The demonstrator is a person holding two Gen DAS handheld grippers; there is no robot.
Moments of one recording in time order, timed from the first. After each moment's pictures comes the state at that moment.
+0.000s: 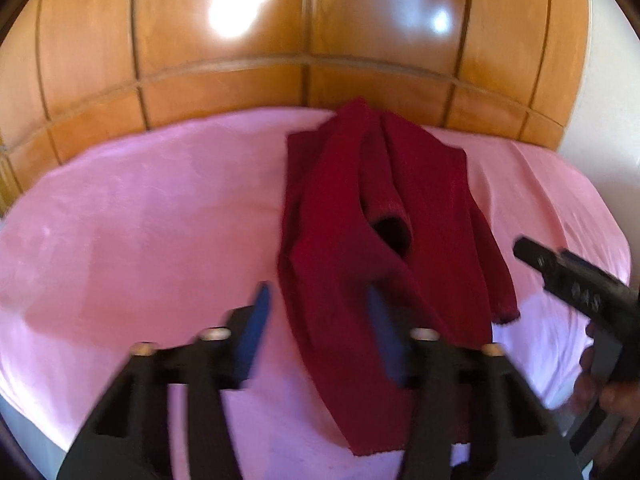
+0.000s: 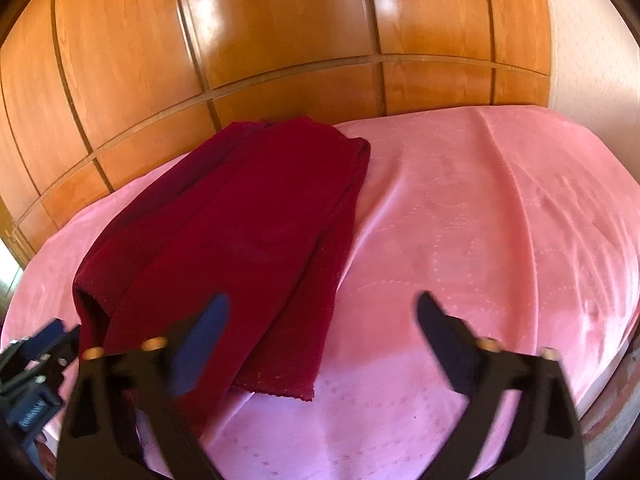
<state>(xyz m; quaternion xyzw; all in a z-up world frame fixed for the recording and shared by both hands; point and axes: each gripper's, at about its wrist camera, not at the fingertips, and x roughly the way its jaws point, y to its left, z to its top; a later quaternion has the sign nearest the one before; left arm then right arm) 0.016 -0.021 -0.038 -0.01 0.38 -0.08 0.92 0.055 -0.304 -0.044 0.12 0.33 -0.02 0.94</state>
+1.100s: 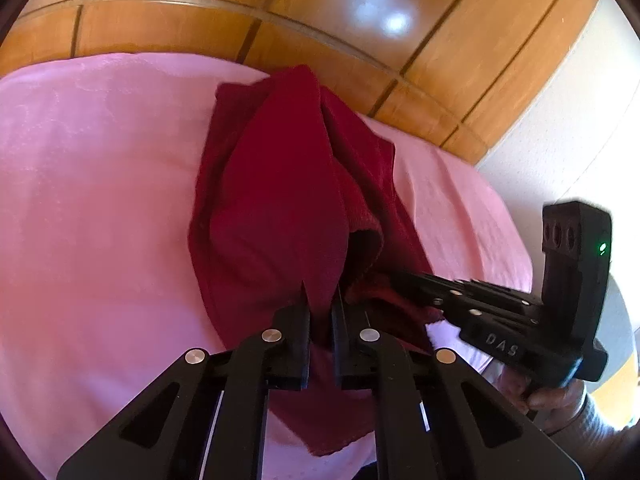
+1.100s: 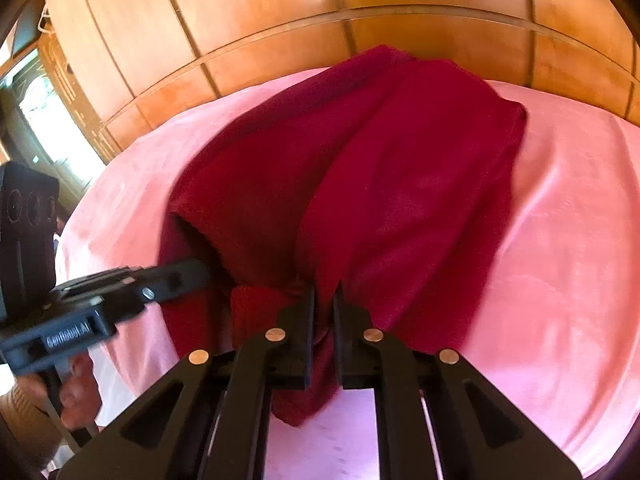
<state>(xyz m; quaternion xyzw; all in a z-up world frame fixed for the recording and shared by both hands) 0.043 0.001 -0.053 -0.15 0.41 -0.24 0.86 0.076 -0.265 -0.054 0.06 0.41 0.18 0.89</state>
